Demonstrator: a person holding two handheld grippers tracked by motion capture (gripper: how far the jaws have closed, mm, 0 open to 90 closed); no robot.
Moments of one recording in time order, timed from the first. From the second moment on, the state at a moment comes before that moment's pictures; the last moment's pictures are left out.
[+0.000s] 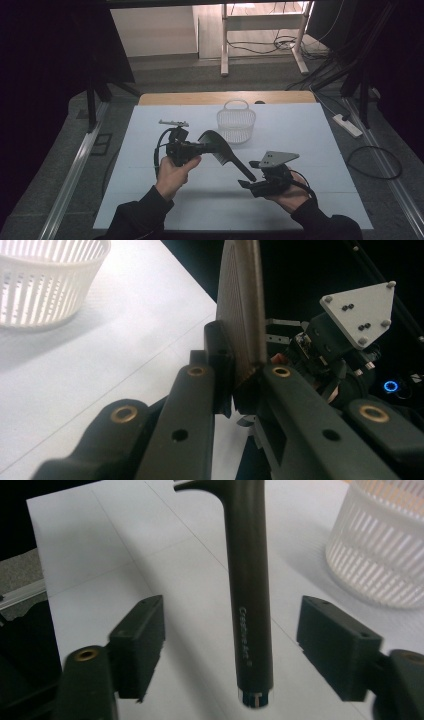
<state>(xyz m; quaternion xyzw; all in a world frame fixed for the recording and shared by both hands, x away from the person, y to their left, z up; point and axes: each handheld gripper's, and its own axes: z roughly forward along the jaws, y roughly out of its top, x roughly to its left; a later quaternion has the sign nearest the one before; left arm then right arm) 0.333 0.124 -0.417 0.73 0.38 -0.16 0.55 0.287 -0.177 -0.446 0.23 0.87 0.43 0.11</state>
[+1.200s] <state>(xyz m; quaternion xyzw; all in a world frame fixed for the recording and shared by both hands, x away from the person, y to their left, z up) 0.365 0.147 -0.382 0.74 0.38 -0.10 0.55 0.286 -0.222 -0.443 0.31 0.86 0.40 0.11</state>
